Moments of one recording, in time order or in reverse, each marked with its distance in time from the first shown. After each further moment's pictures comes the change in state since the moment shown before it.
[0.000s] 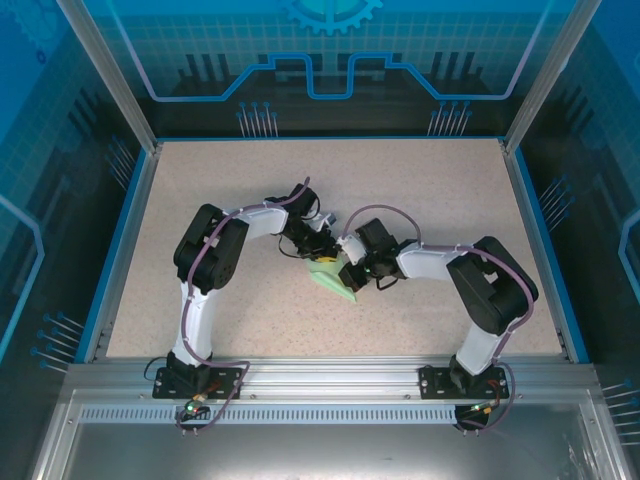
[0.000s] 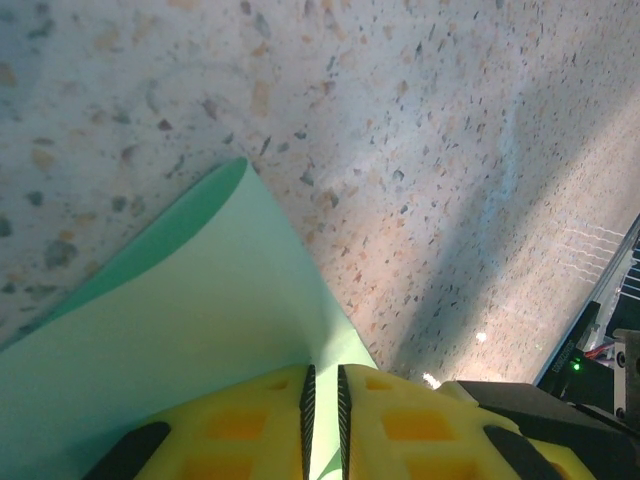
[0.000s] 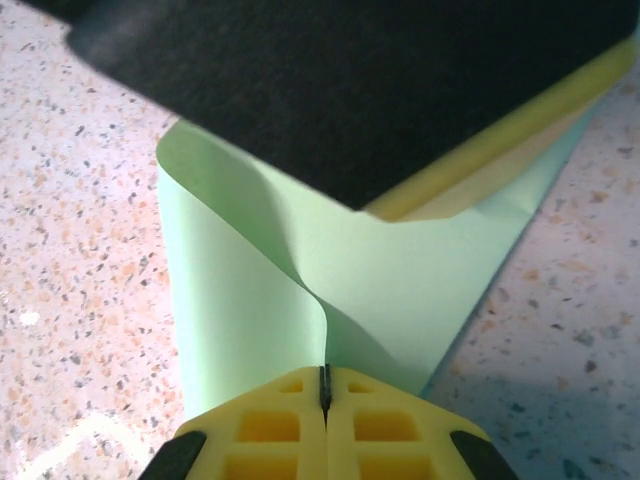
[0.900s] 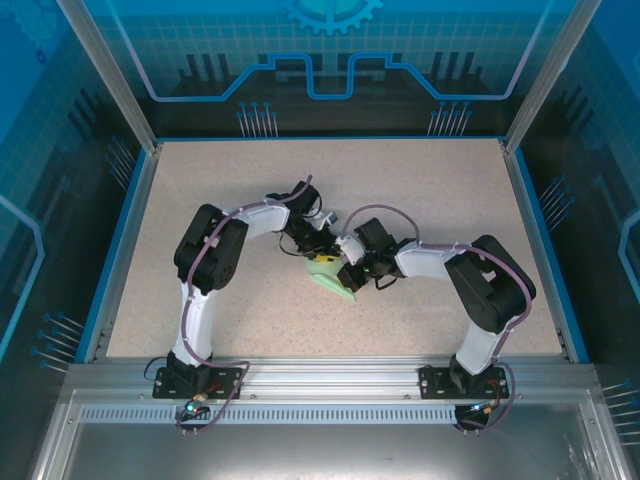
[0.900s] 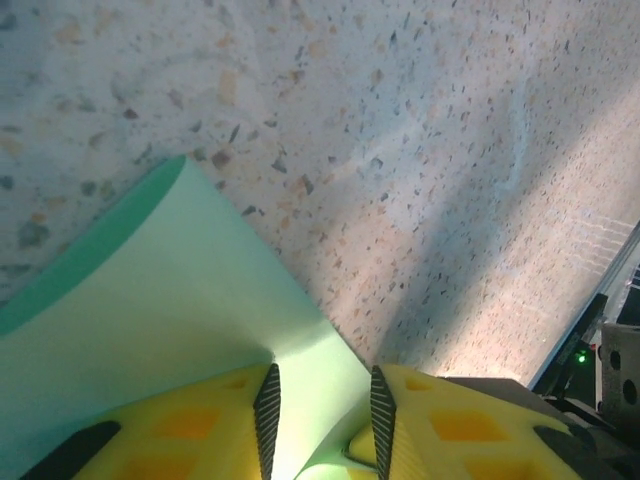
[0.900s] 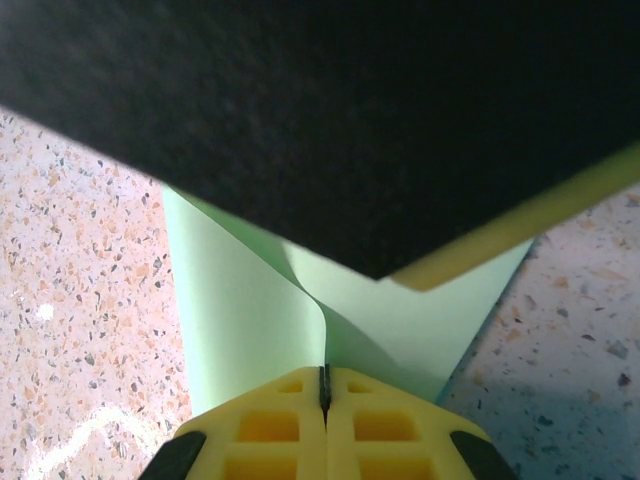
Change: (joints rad) left arm -0.003 -0.006 0.058 -0.094 -0.021 0.032; right arm 0.001 0.019 0.017 -0.013 -0.018 0.003
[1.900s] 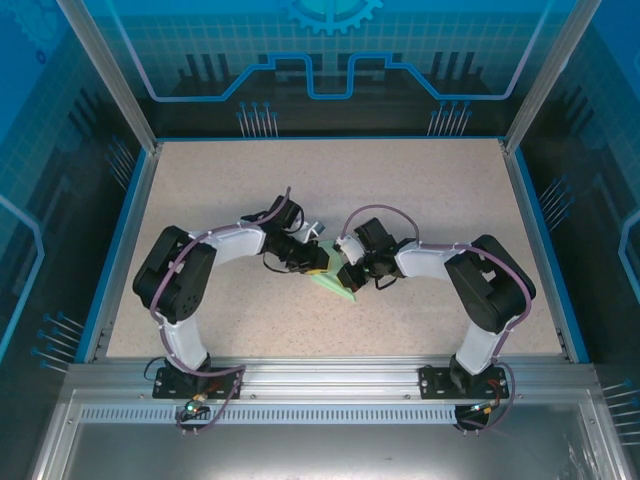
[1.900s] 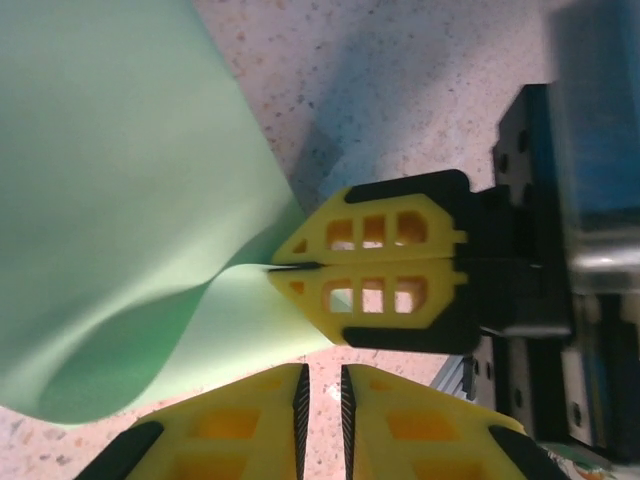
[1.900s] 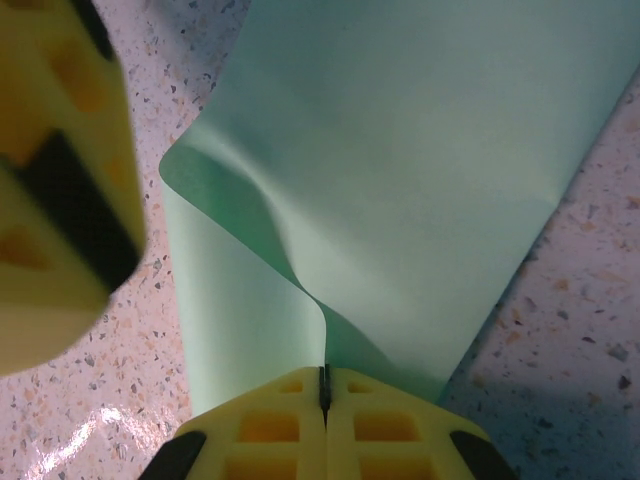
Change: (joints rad) left arm -0.003 -0.319 -0.413 0.266 0.067 -0.124; right arm 0.000 0.002 0.000 0.003 -0.002 0.000
